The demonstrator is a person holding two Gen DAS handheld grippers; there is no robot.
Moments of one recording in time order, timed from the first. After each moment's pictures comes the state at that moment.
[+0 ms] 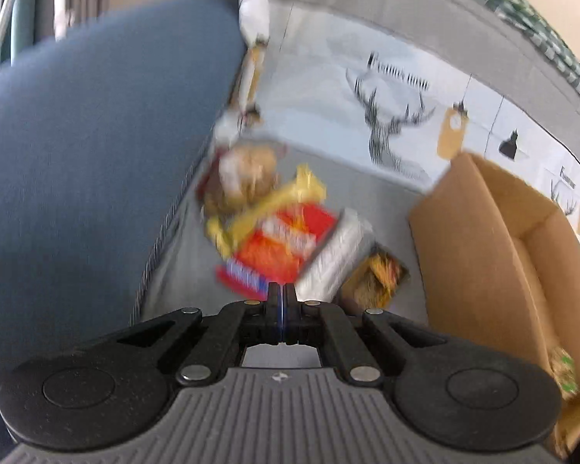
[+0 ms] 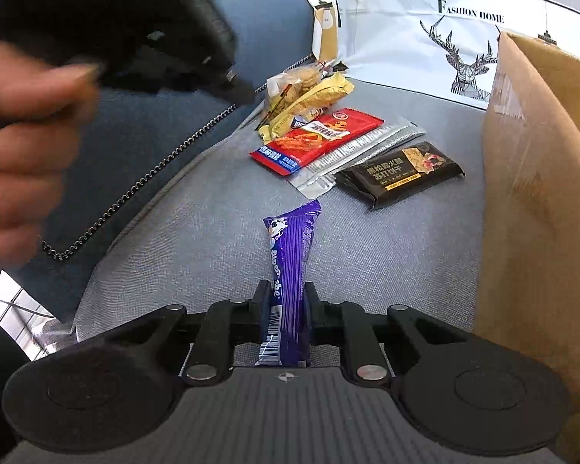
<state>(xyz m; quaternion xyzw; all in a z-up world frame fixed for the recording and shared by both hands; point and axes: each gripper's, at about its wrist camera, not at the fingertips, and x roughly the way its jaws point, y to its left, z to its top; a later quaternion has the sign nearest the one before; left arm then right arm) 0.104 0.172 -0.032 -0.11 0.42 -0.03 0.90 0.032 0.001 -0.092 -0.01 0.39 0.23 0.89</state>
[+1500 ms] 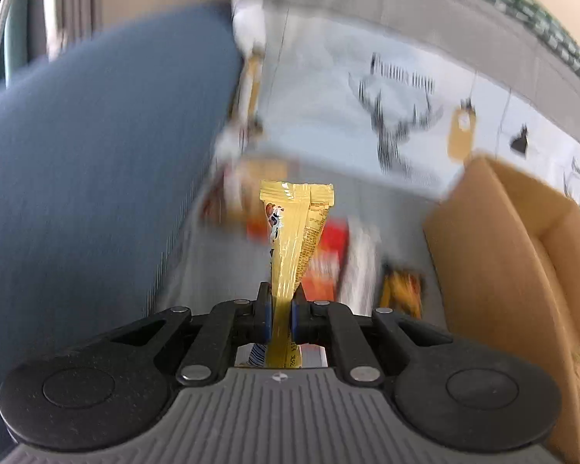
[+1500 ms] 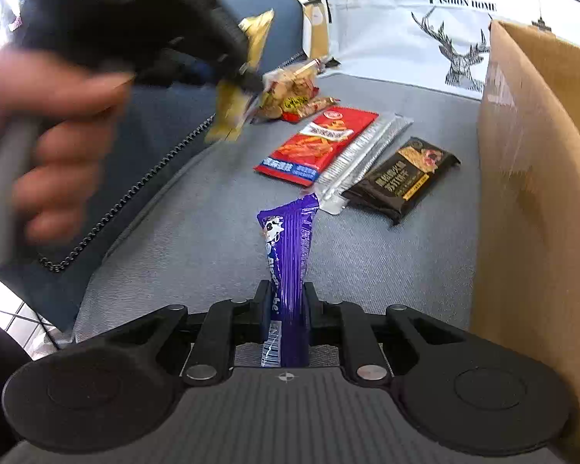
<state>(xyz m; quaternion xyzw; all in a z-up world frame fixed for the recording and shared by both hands) 0.118 0.171 -0.037 -0.08 0.42 -0.03 0.91 0.040 -0.002 -0.098 0.00 0.39 0.23 0.89</state>
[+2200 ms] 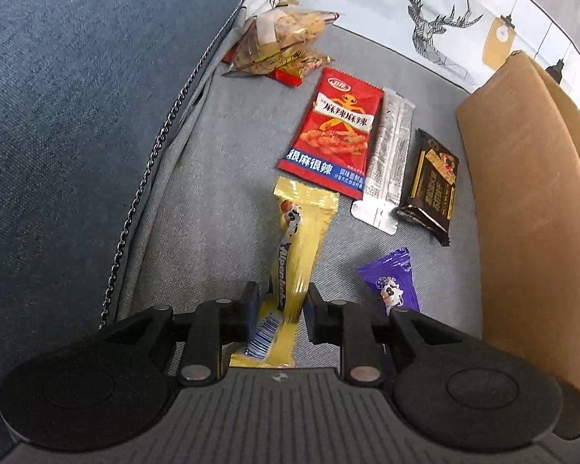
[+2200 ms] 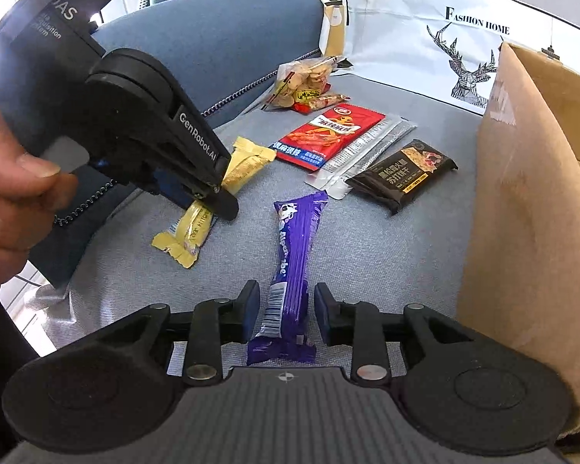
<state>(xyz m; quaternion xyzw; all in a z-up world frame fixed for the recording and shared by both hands) 0.109 0.176 -0.081 -0.09 0.55 -0.01 0.83 0.020 0.001 -0.098 -0.05 0.39 0.23 0.89</state>
